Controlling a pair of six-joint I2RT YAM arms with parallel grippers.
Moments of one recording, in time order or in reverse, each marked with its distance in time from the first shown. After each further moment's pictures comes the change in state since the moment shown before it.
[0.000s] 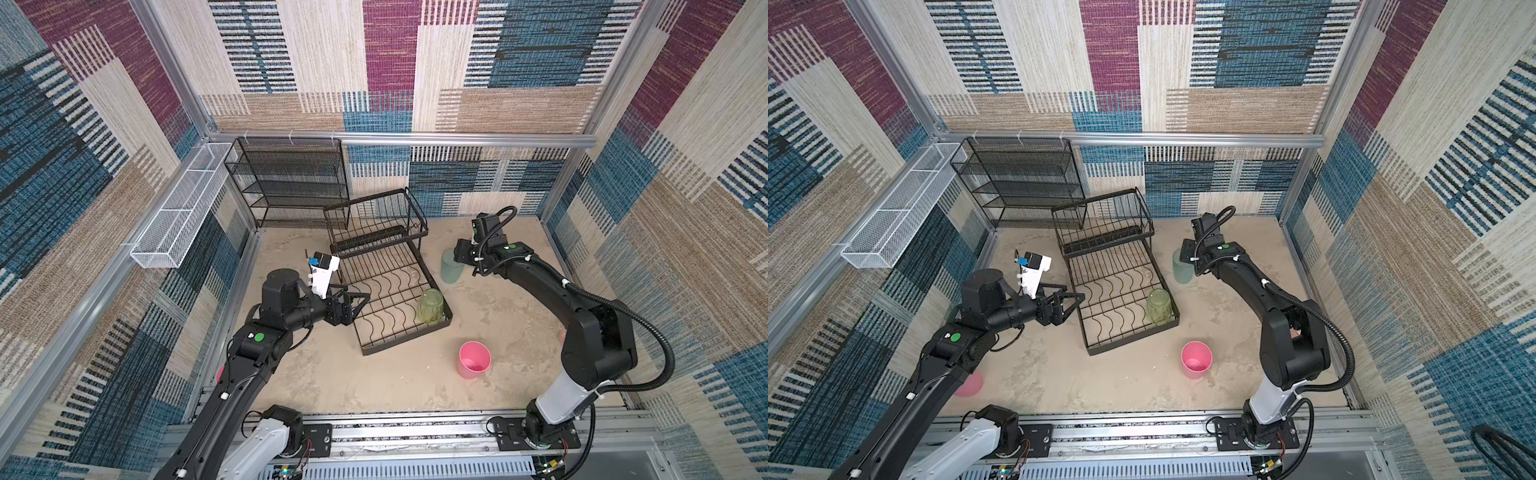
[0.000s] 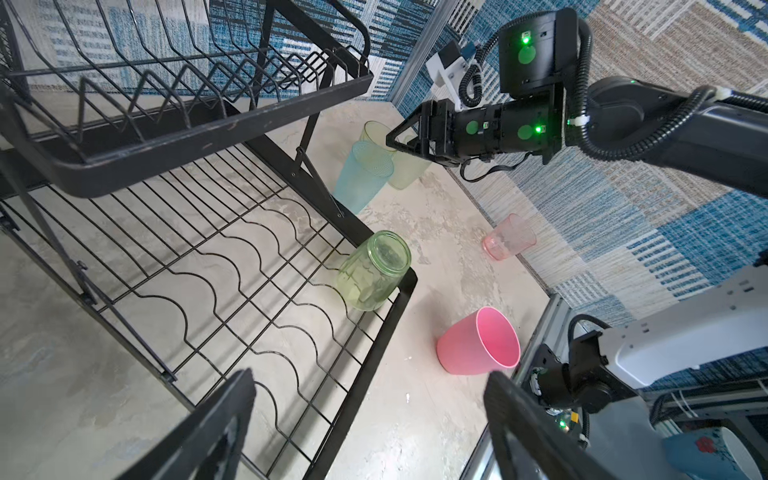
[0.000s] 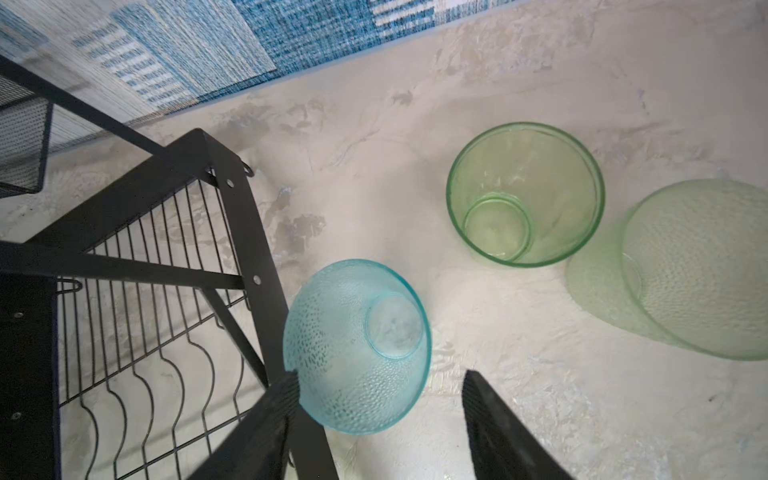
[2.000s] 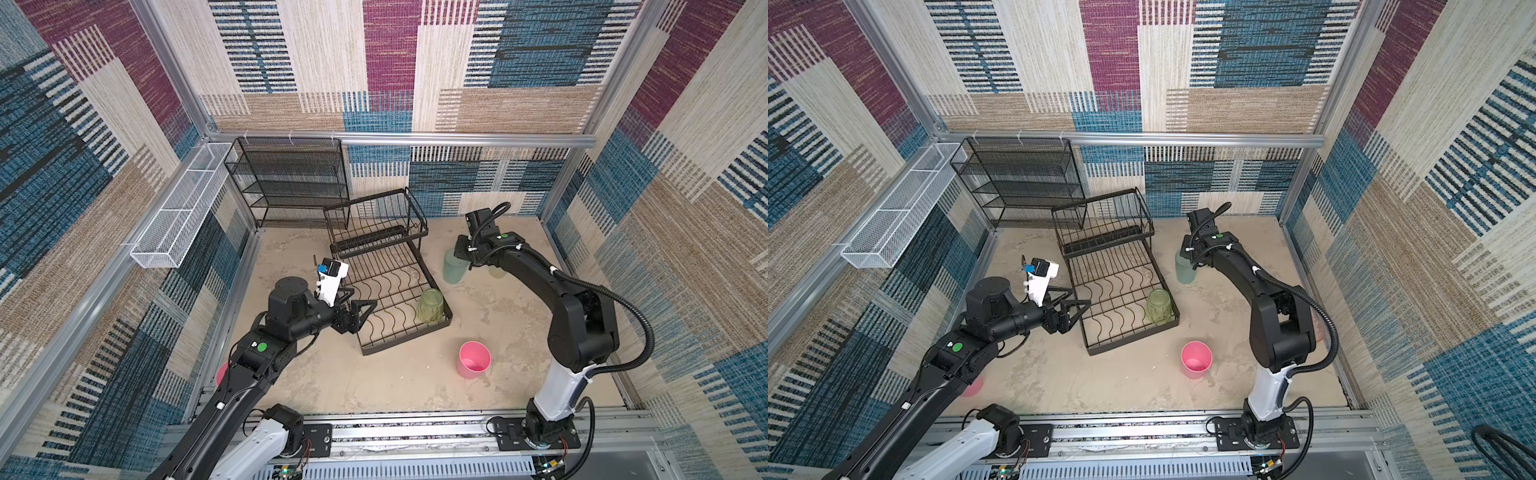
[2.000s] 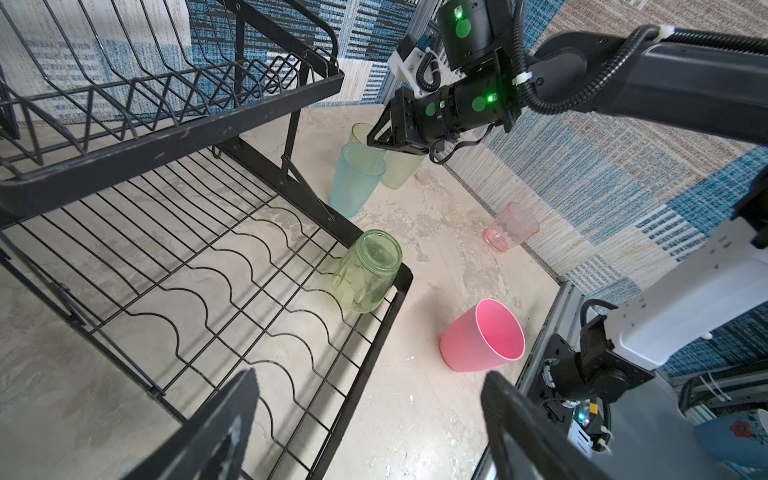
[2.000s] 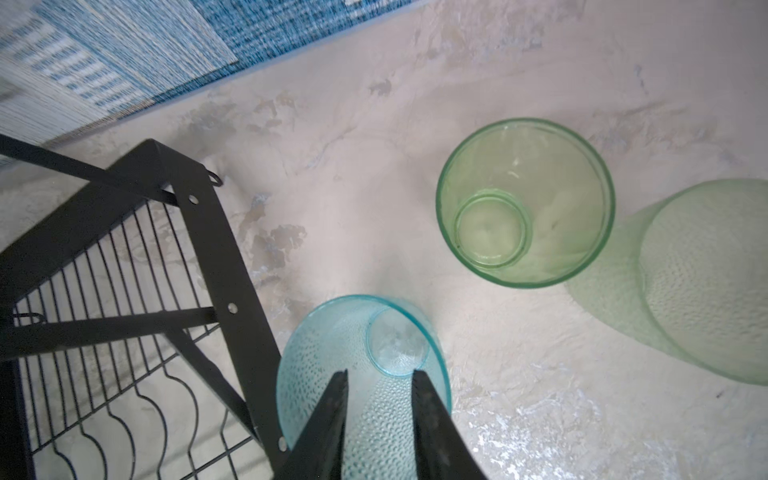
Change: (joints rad) left arm -0.127 -0.040 -0.024 0.024 -0.103 0.014; right arm -0.011 0.108 0.154 -0.093 0.030 0.048
